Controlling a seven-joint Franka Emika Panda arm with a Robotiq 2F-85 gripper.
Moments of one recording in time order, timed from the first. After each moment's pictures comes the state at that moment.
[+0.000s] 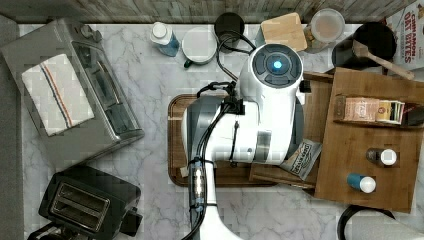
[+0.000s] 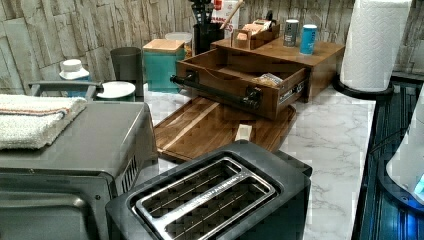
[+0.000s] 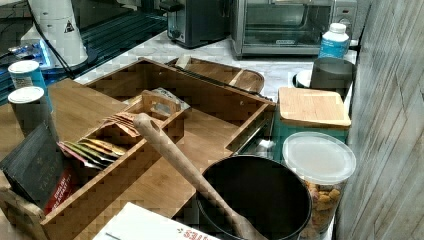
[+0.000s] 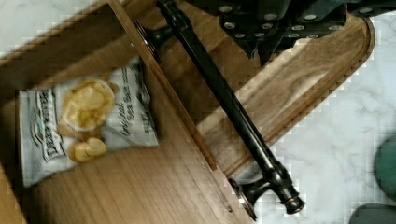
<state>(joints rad) -0.04 0.10 -0.04 -1.88 0.02 0.32 -0.15</state>
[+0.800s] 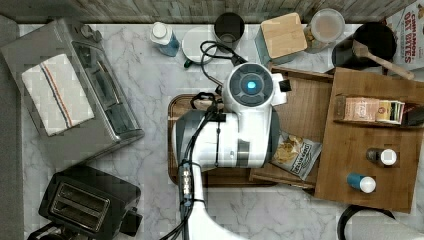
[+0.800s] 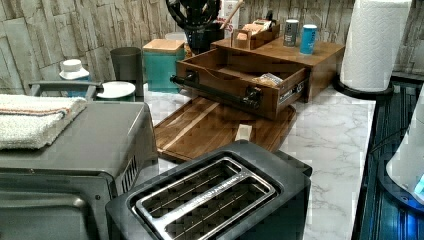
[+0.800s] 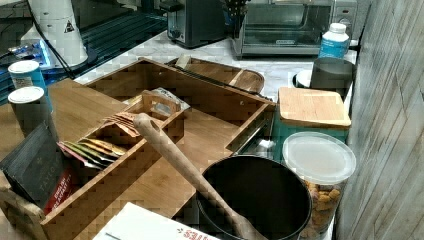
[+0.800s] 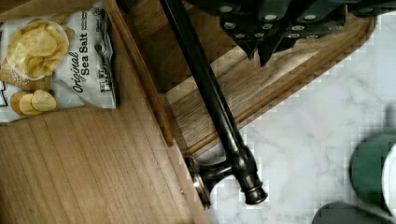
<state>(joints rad) -0.01 0.11 -0.01 -2.02 -0.02 0.57 -0.22</state>
